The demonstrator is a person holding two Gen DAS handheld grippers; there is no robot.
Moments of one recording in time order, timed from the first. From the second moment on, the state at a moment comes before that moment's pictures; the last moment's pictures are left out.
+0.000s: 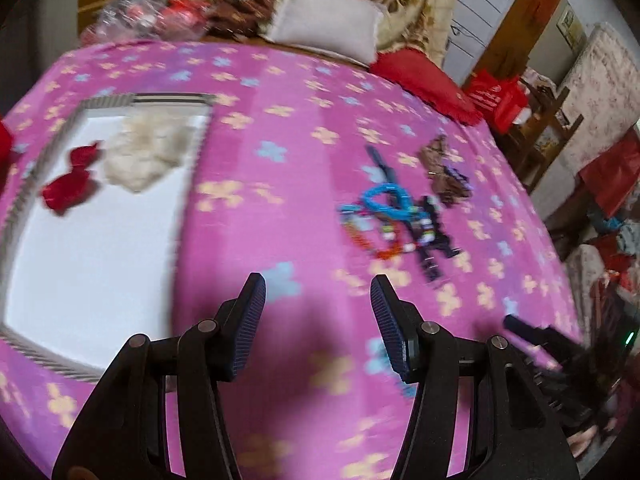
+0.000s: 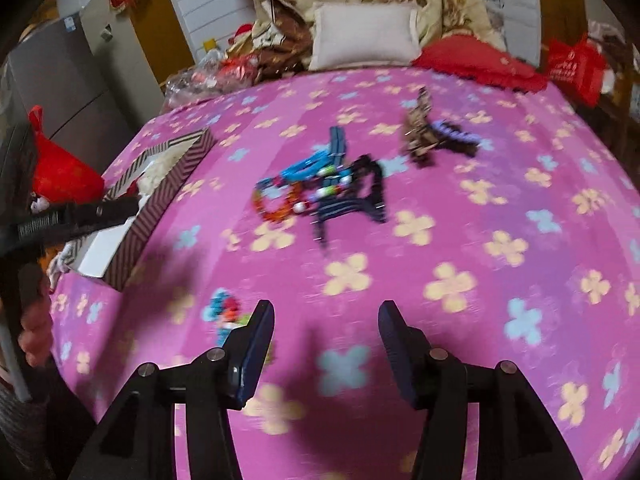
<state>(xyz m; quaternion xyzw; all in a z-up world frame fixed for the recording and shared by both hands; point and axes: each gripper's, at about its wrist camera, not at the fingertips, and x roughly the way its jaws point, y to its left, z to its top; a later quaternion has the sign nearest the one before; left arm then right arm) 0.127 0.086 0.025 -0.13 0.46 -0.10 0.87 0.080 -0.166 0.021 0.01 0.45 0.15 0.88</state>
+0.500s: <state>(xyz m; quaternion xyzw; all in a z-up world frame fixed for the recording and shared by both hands) 0.236 -0.064 -0.007 0.08 0.50 -0.15 0.85 0.091 -0.258 -0.012 0.12 0.42 0.12 0.89</state>
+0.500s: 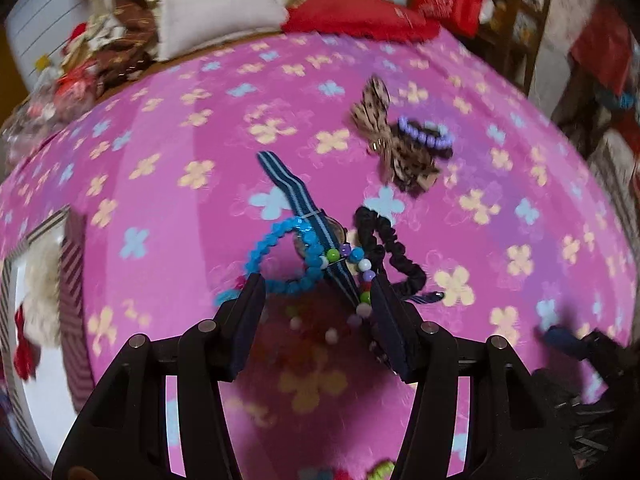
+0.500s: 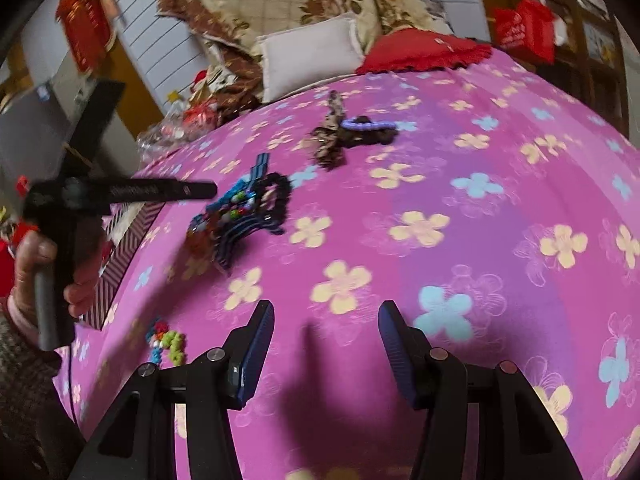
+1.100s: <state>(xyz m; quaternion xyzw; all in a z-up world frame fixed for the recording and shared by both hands) 0.190 -0.013 0.040 -0.05 0.47 -0.18 0.87 0.091 -0.264 -0.020 0.11 0.42 0.10 0.89</state>
